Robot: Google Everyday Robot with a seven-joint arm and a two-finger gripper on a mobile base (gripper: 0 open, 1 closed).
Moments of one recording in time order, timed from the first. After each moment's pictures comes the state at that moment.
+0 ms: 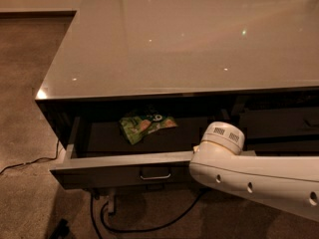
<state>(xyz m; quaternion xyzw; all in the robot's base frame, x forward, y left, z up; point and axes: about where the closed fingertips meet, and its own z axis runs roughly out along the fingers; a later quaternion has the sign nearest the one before) 0.462 -0.159 0.619 -0.77 0.61 -0.19 0.06</state>
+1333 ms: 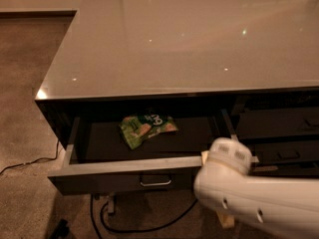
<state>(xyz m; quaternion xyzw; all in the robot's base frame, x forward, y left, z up) 0.414 -0.173 0.613 -0.75 0.64 -0.18 0.03</state>
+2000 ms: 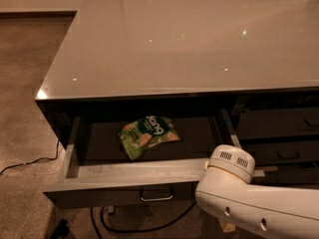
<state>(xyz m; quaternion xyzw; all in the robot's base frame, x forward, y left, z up) 0.394 -0.177 0.612 -0.73 0.65 -0.18 0.02</state>
